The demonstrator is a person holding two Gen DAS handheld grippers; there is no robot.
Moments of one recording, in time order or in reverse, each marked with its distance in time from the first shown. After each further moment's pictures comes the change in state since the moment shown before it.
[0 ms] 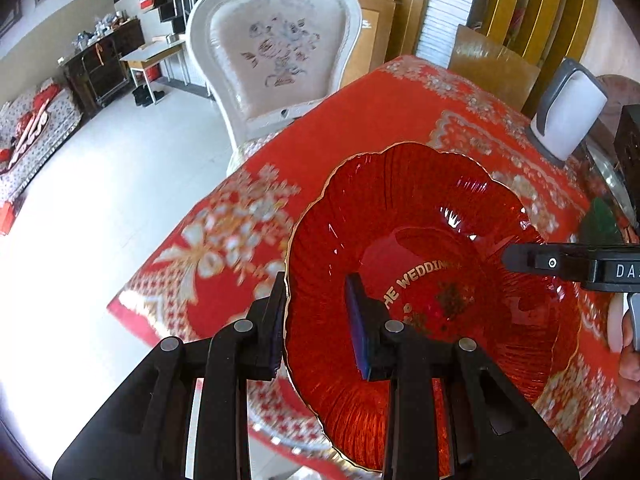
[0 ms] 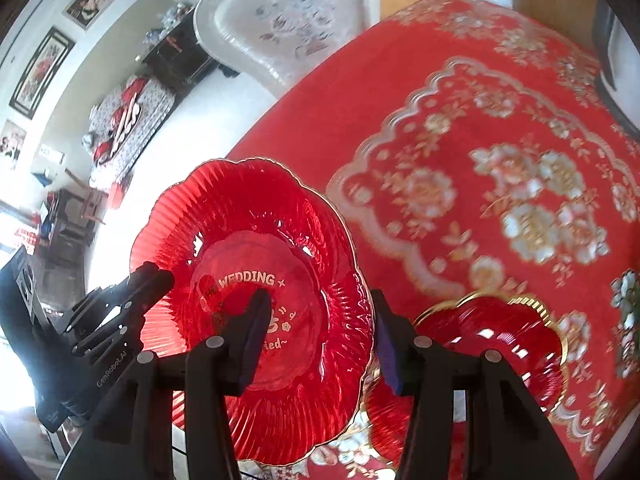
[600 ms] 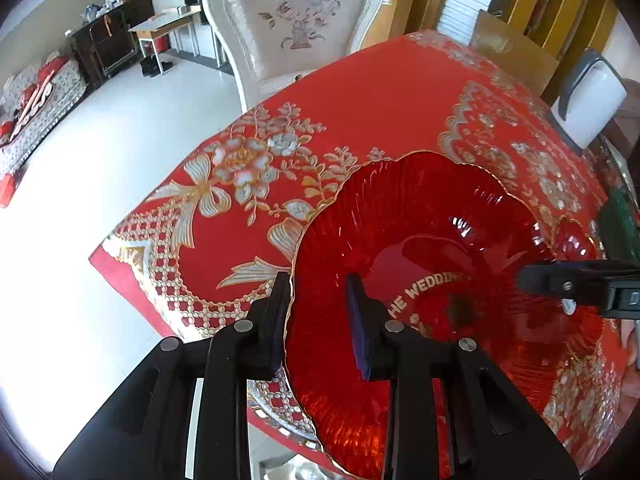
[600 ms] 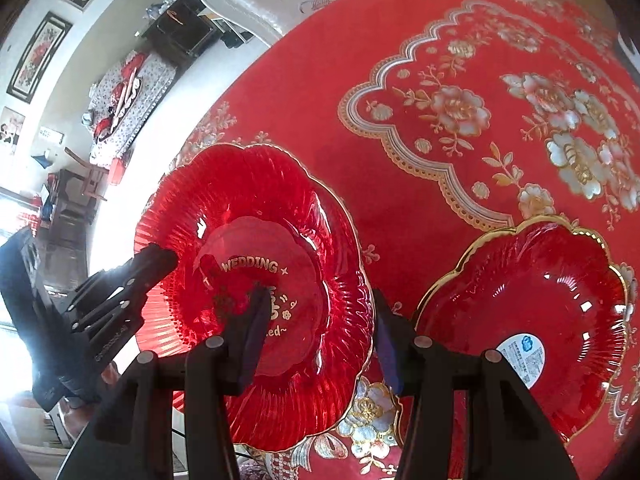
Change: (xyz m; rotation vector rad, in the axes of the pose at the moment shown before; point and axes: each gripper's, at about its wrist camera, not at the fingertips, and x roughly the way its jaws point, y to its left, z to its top) left arm 0.040 0.019 -0.030 -0.060 0.072 0.004; right arm 0.041 0.003 -0.025 0.007 0.089 0.018
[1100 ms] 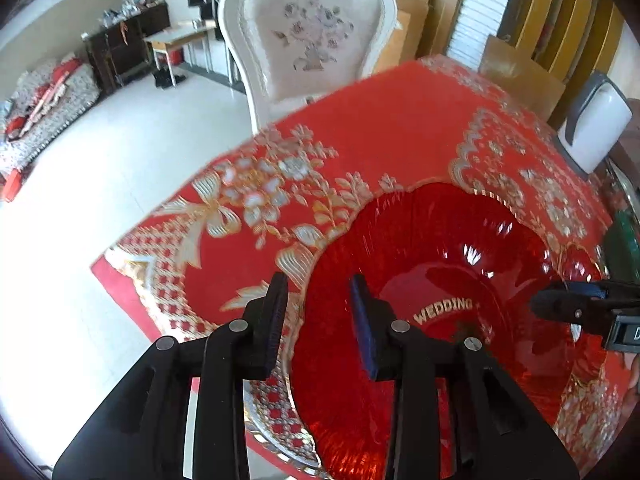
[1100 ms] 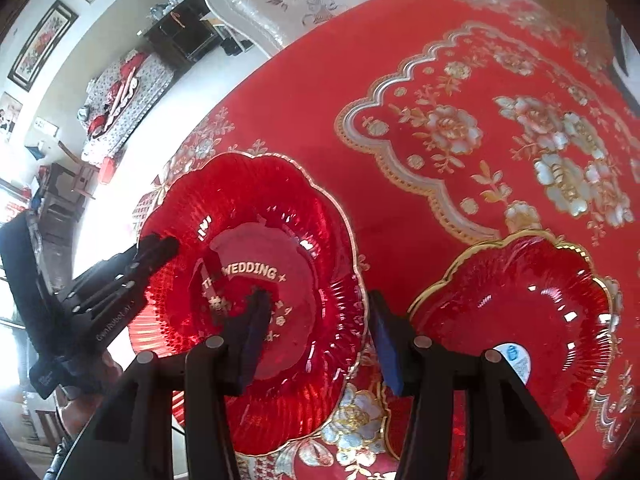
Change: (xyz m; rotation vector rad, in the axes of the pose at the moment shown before) left arm -0.004 0.005 0.003 -0.043 -0.112 0.026; right arm -0.011 0.006 -0.014 -0.053 -0.068 -0.081
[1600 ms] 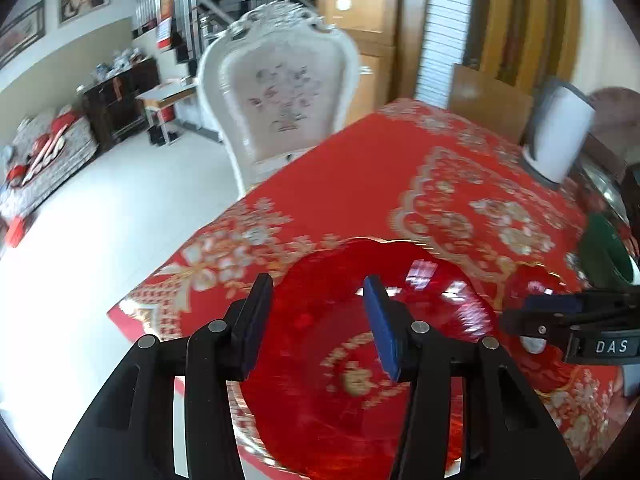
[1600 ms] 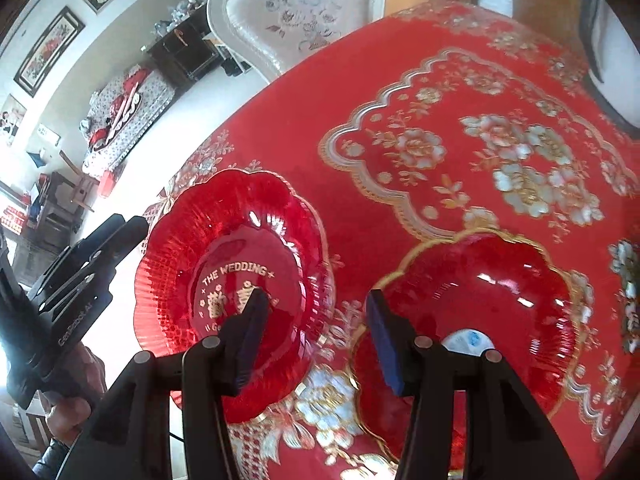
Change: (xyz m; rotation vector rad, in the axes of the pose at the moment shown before) left arm -0.059 -0.056 0.003 0.106 -0.173 -0.022; right arm -0.032 -0.014 -0.015 0.002 -0.087 -0.010
